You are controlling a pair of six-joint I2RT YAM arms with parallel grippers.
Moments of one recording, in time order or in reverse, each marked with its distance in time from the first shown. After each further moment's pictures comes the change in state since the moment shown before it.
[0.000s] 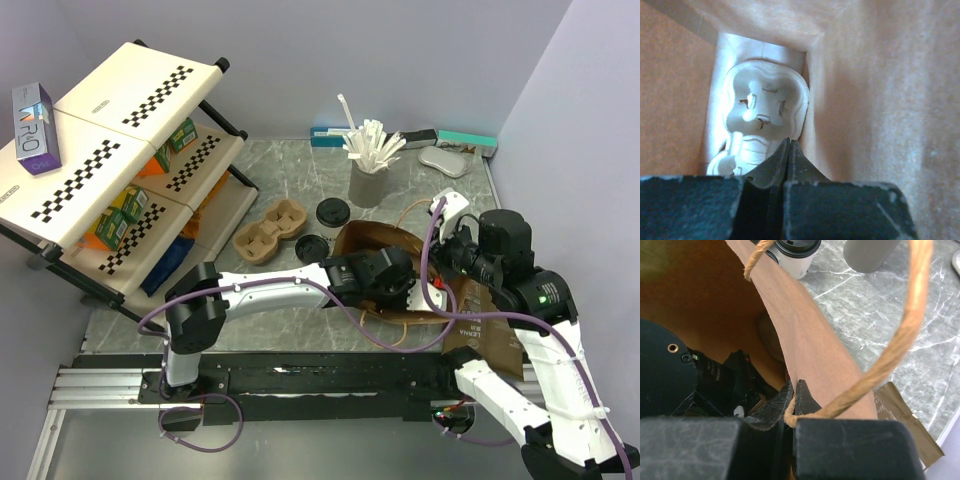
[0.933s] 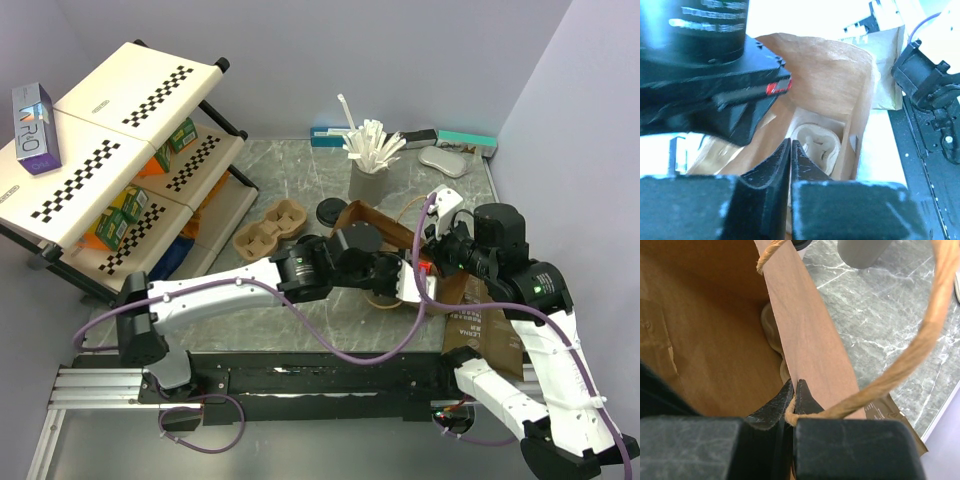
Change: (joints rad) left arm -0.005 -0.266 -0.020 0.129 0.108 0.063; right arm 0.000 0.044 0.018 -0.008 0.021 -0.061
